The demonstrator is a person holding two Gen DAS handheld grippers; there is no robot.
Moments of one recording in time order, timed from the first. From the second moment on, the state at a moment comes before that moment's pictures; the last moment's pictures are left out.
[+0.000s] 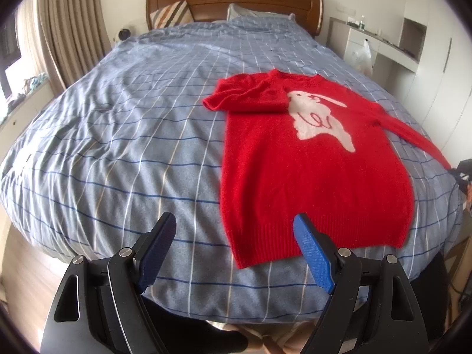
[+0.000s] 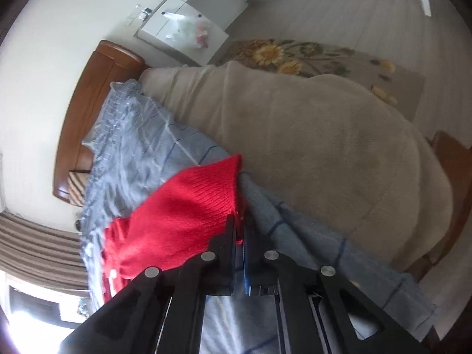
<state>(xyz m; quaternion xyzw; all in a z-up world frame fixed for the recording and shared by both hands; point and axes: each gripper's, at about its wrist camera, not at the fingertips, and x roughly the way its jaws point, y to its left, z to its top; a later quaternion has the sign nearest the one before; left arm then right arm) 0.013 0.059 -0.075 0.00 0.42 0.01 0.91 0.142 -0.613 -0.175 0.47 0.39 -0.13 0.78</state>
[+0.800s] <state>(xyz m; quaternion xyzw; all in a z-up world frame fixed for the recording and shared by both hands) 0.040 0.063 -0.073 0.04 0.40 0.04 0.91 0.036 -0.387 -0.094 0.10 0.26 -0.09 0.96</state>
